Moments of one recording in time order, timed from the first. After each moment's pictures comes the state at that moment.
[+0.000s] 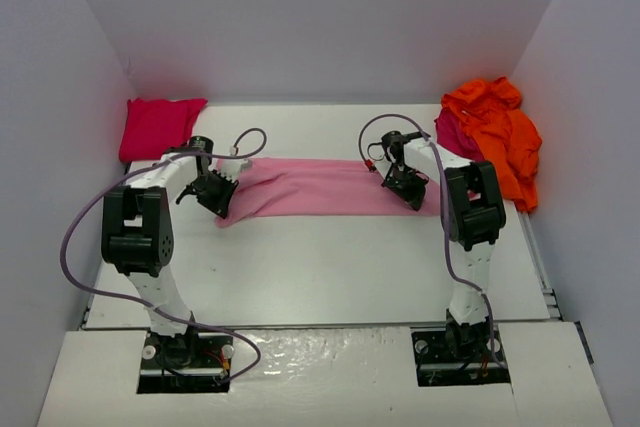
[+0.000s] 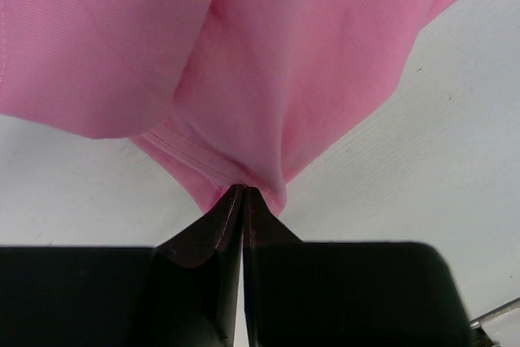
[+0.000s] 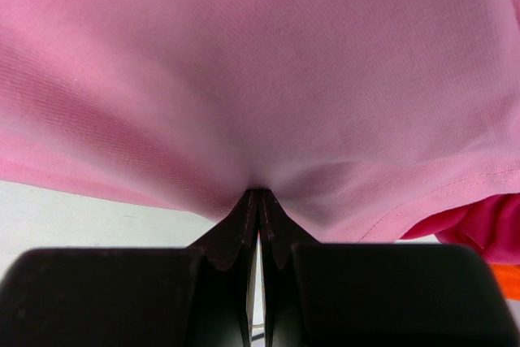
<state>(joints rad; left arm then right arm) -0.05 1.84 1.28 -0.82 0.32 0.54 0.26 2.11 1.50 -0.94 0.20 -0.47</state>
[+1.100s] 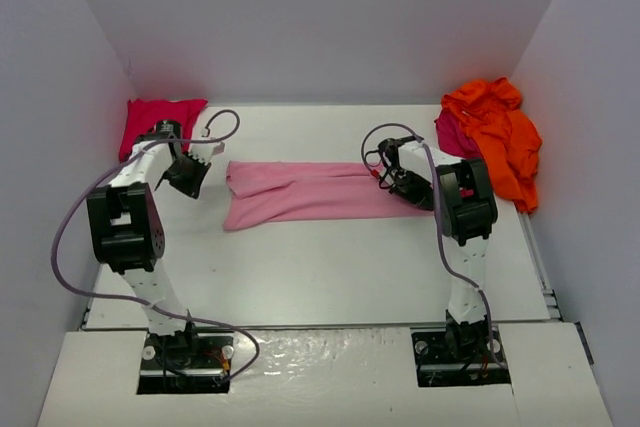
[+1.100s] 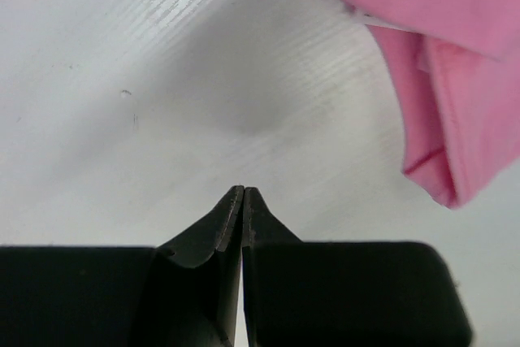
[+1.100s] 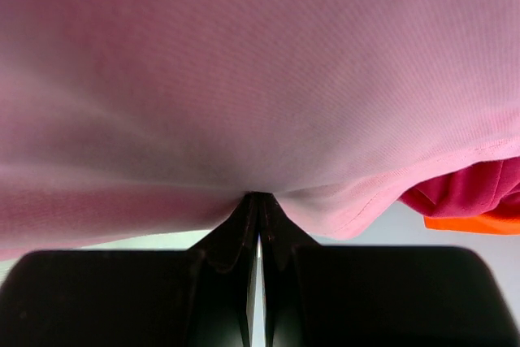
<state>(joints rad) 0.10 1.85 1.44 -0.86 0.26 0.66 0.27 2.19 1.52 -0.98 0.46 -0.48</state>
